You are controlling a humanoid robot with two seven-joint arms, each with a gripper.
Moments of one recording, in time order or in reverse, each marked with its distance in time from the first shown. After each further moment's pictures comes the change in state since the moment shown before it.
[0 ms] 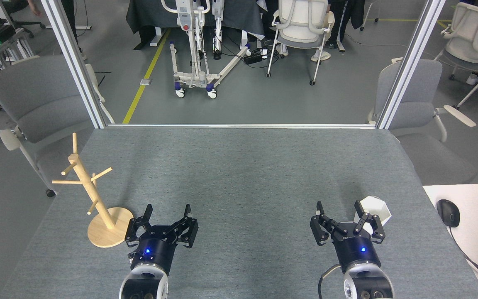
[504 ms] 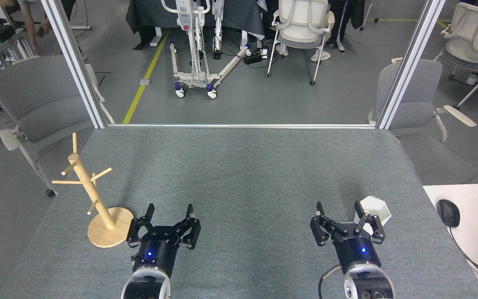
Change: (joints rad) left arm 0.018 0.001 -0.017 -0.024 0.004 0.004 0.048; right arm 0.002 0.001 -0.005 0.001 0.000 -0.008 -0.006
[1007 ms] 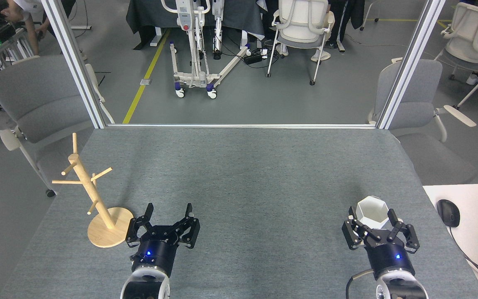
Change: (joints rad) left arm 0.000 0.000 0.001 -0.006 0.003 0.006 -0.011; right arm 0.015 -0.010 -0.225 0.013 -0.005 -0.132 0.008
